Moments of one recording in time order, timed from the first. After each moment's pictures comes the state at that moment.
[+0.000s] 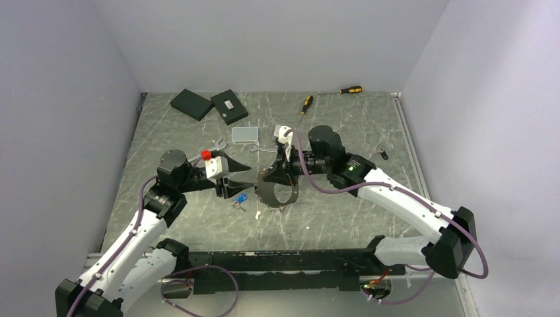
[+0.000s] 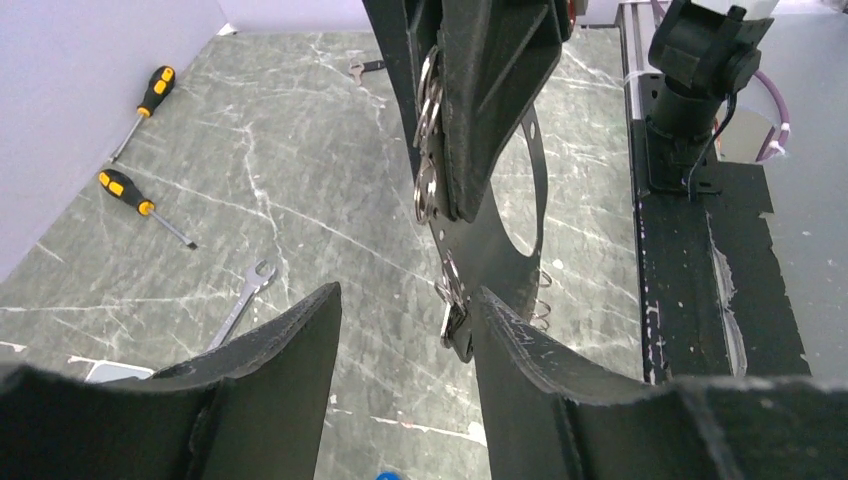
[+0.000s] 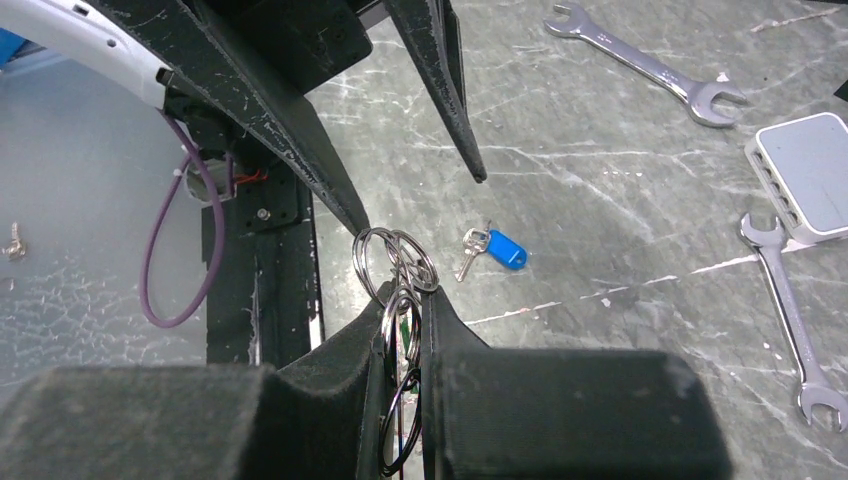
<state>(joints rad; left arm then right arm) -0.40 0.79 0.61 0.05 0.94 0.25 0.81 1.24 1.07 -0.21 -0.61 -0.03</state>
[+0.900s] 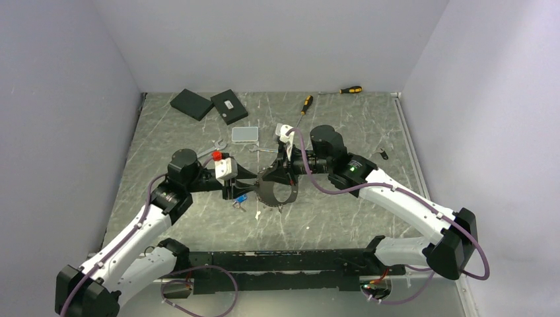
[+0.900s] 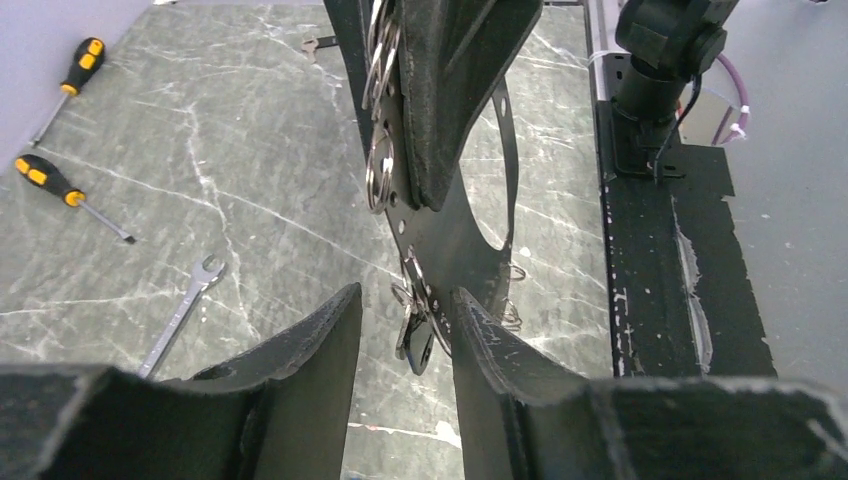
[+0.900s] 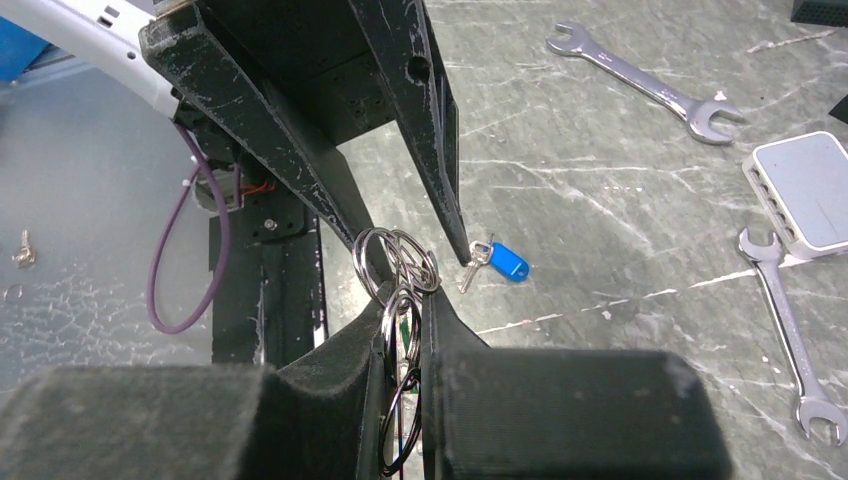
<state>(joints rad) -0.47 0.86 0.61 0.05 0.93 0.25 0.81 1.22 1.07 -0.19 -0.62 -0.02</state>
